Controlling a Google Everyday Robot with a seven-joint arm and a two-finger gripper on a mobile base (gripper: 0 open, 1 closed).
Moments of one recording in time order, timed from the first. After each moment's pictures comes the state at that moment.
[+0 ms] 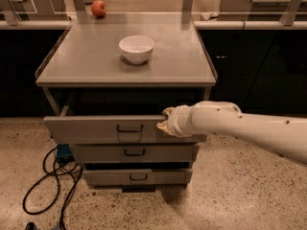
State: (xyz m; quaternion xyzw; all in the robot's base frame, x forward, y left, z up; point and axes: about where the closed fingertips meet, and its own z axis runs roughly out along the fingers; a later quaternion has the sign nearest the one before) arm 0.630 -0.054 0.672 -0.53 0.75 0.02 0.39
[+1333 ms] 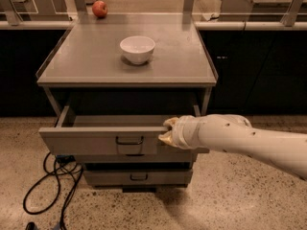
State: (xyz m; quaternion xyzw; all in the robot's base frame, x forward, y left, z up) arm 0.588 -0.062 0.675 -0.53 0.75 0.02 0.40
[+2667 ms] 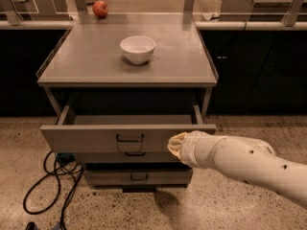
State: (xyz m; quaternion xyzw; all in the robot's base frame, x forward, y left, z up) arm 0.526 -0.078 0.688 -0.52 0.74 0.01 0.42
